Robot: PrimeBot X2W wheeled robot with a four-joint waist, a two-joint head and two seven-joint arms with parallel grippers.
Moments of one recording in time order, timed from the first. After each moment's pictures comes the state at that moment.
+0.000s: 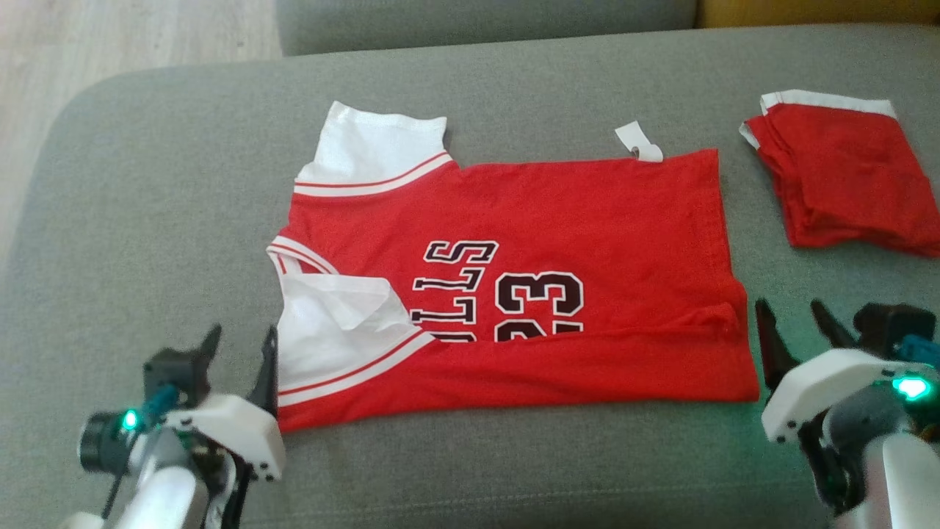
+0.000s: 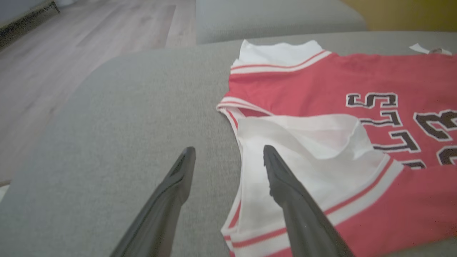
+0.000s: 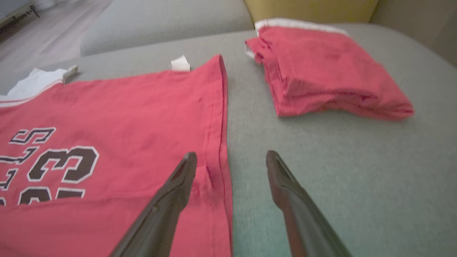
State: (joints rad) left arm -0.10 0.29 -0.35 0.31 -0.32 0.15 -0.07; right arm -0.08 -0.05 -0.14 0.18 0.12 0.13 0.31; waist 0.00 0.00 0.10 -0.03
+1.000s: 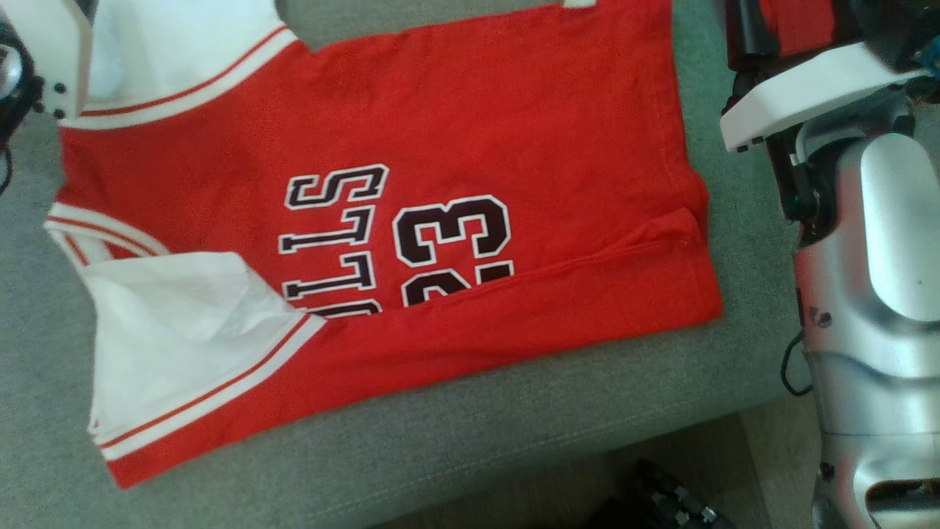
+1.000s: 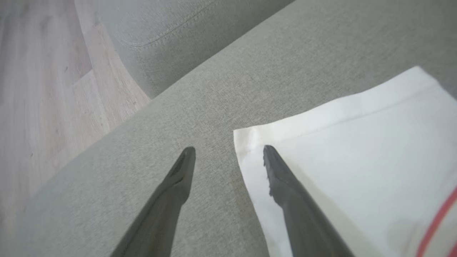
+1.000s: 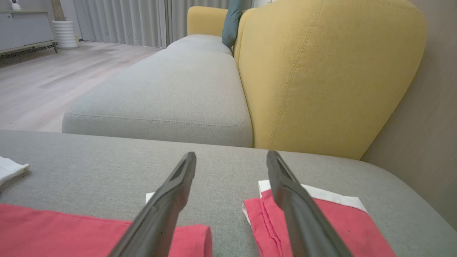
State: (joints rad) left arm -1.16 0.53 -0.68 0.82 -0.38 -0.13 0.28; right arm -0.73 -0.07 0.06 0.30 0.05 0.13 0.04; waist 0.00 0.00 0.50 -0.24
